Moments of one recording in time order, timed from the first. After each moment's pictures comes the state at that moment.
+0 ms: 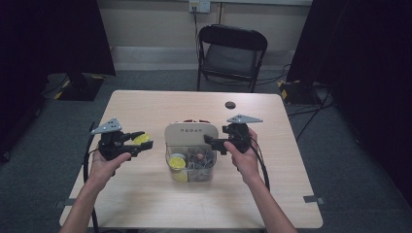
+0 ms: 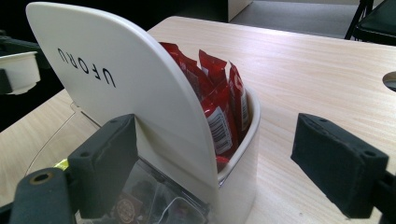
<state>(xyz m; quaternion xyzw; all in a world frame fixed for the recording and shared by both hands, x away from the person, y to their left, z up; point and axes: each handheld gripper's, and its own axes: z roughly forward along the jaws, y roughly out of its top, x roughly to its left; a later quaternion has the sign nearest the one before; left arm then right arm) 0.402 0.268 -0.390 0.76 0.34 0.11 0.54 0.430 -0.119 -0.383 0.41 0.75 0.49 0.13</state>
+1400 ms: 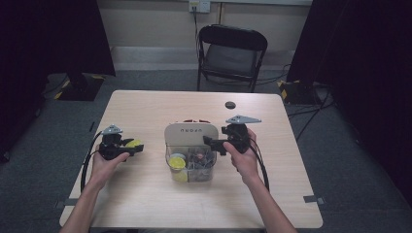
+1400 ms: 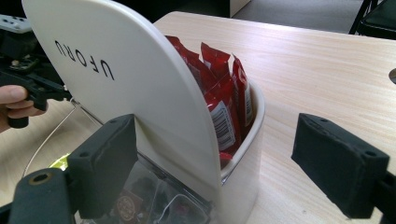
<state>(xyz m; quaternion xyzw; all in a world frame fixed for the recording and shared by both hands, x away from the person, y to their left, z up) 0.445 0.302 -0.469 0.77 0.46 0.13 0.43 0.431 -0.117 -0.386 0.41 0.76 0.49 0.13</state>
